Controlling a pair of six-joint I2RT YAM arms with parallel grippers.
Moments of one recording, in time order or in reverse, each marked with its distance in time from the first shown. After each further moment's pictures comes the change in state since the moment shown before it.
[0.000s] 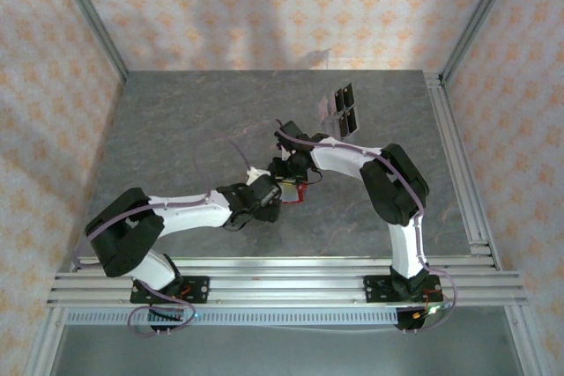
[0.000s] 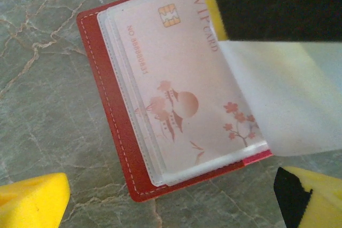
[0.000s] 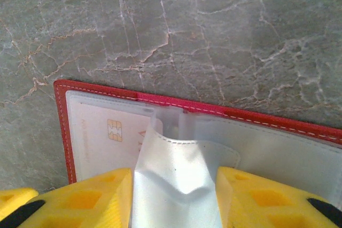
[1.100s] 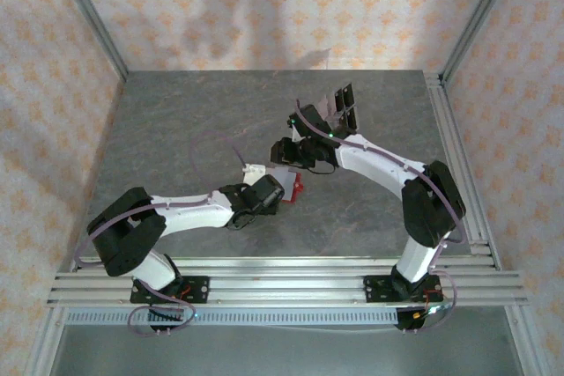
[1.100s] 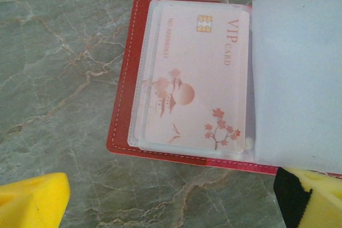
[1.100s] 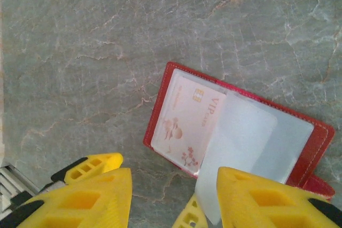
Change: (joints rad) left arm -0.014 0.005 0.010 0.023 -0.163 -0.112; right arm -0.031 -0.281 -0.066 0.029 0.023 0.072
